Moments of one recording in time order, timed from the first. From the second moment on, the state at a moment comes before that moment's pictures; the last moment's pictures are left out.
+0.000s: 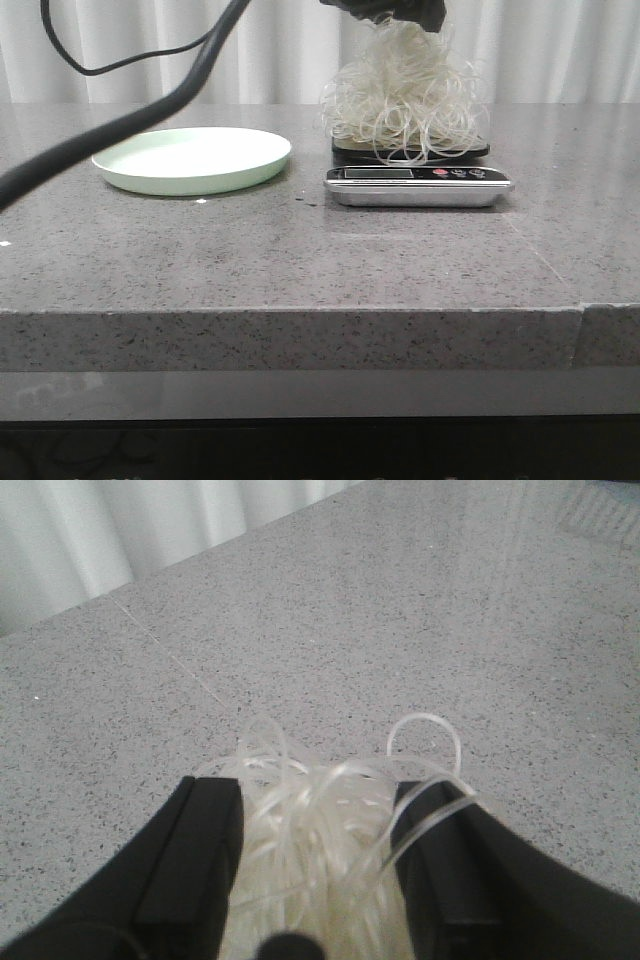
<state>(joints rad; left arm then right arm) -0.68 2.02 -1.81 -0.13 0.26 0.20 0.04 0.76 -0.83 0.03 0.79 0.02</state>
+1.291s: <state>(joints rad) -0.59 1.03 -1.18 -0.01 0.79 0.05 0.04 0.76 -0.83 0.03 0.79 0.01</state>
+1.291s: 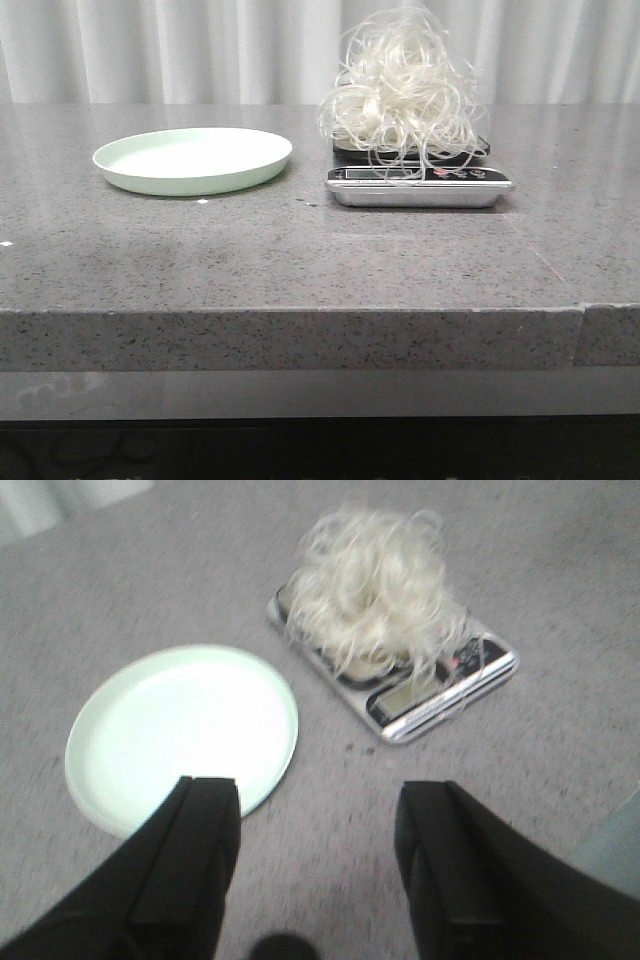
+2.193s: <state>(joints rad) -0.59 0.64 -0.88 0.06 0.73 -0.05 0.28 1.15 -1.10 0.30 0.68 -0.29</state>
